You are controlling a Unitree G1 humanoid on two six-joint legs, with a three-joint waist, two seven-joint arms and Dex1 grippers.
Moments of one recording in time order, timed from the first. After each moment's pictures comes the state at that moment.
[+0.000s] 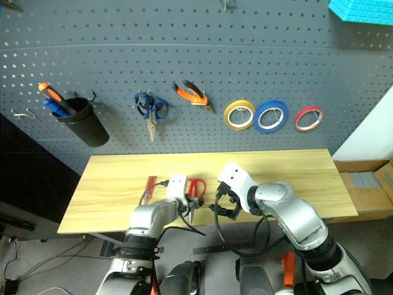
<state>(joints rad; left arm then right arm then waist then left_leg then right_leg) -0.41 0.03 0.05 0.24 -0.17 0.98 -0.03 -0.45 -0.44 0.36 -0.50 0.19 1.11 0.65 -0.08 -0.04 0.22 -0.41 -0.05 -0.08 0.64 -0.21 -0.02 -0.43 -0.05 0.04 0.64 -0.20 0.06</state>
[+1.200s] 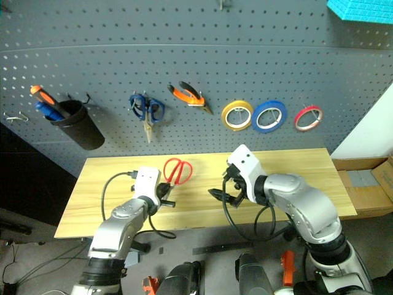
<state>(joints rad) -0.16 0.29 0.01 -0.16 -0.11 0.64 -0.20 -0.47 -0.46 0.21 -0.58 0.37 1.09 0.57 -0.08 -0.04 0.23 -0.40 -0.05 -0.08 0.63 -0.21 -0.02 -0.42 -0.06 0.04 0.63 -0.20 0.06</state>
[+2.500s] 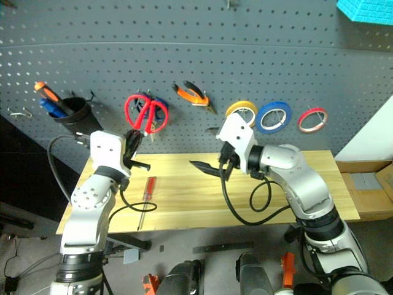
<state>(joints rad) -0.25 0.36 0.15 -0.23 -0.01 0.25 -0.21 -0.65 -0.44 0.24 -0.37 0.32 0.65 0.72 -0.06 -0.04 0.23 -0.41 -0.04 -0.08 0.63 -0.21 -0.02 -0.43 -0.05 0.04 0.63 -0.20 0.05</state>
